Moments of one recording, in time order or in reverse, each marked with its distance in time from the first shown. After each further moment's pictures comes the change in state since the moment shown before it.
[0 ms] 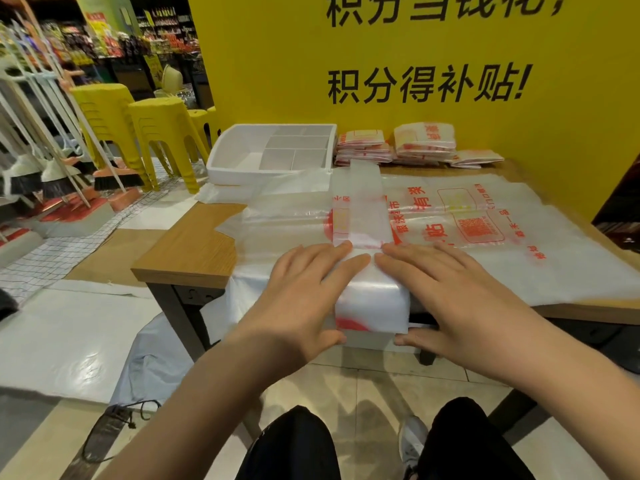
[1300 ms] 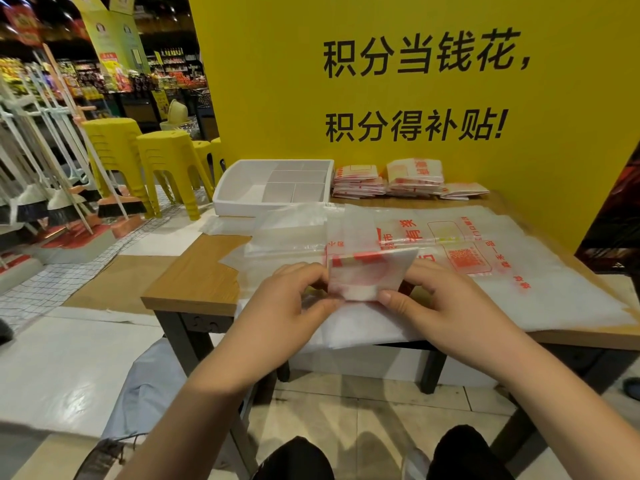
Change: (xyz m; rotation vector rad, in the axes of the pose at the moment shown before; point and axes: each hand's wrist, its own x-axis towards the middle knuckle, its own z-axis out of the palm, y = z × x) left_hand 0.003 -0.002 -0.033 -0.585 0.167 -0.216; right_hand 0.017 -0.008 -0.023 0.609 0.229 0.195
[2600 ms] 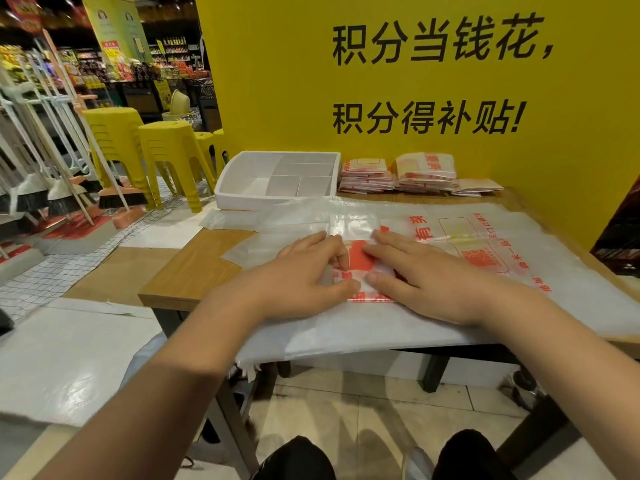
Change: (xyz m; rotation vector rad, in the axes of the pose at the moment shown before) left_hand 0.059 -0.022 -0.011 0.280 -0.385 -0.052; right_hand 0.060 0.016 0.001 -0.465 -0.395 0.035
